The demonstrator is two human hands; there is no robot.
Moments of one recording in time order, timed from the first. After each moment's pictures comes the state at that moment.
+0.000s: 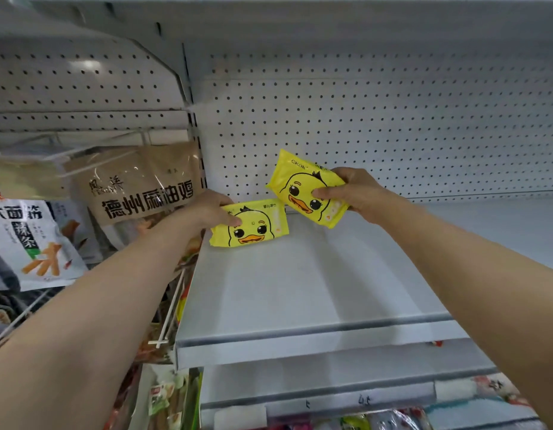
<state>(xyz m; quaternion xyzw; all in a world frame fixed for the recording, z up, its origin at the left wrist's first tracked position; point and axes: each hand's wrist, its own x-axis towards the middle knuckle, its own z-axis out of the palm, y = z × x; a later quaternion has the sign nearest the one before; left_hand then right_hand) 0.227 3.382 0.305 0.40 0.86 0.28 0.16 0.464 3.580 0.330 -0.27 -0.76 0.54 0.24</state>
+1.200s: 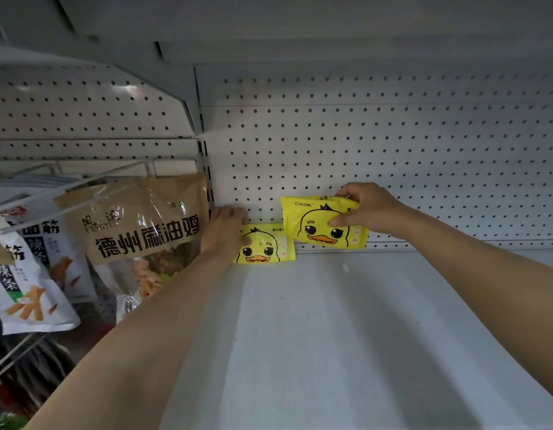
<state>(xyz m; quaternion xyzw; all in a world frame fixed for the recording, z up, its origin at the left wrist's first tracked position) 0.164 3.456 0.259 0.41 0.87 0.18 -0.20 0.406 3.646 0.349 -0.22 -0.91 0.30 0.19</state>
